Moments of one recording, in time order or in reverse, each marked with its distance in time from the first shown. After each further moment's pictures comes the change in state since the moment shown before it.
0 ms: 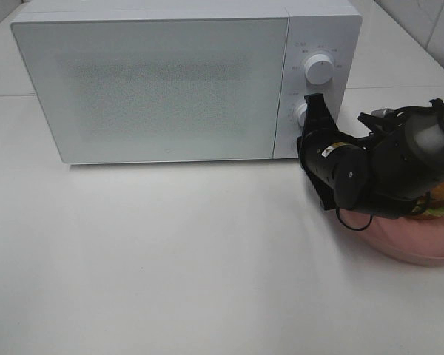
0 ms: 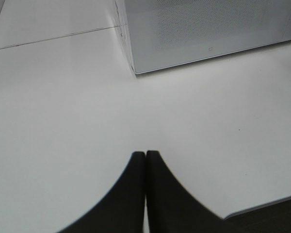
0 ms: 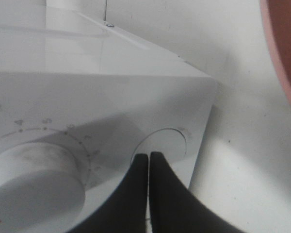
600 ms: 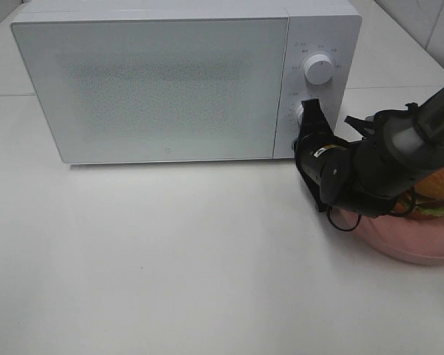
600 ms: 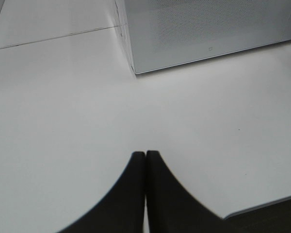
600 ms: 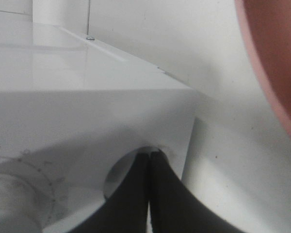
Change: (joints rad) left arm 0.000 0.000 0.000 0.000 0.000 0.000; right arm 0.002 0.063 -0.077 0.094 0.019 -0.042
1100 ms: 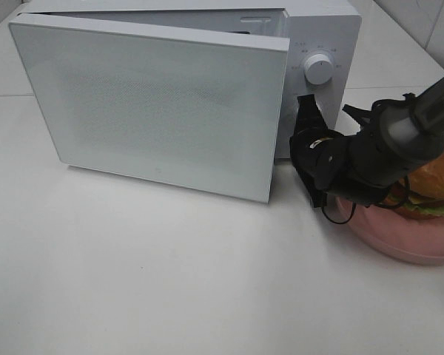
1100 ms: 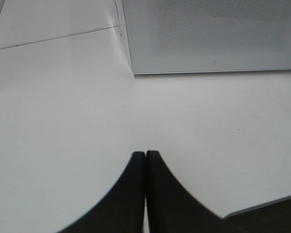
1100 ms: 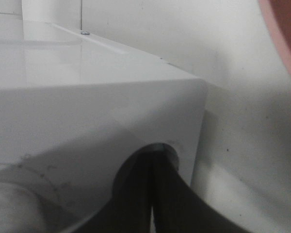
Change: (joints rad) left arm 0.000 0.000 0.000 0.000 0.000 0.000; right arm -0.009 0.001 -0.053 0.028 0.073 -0.027
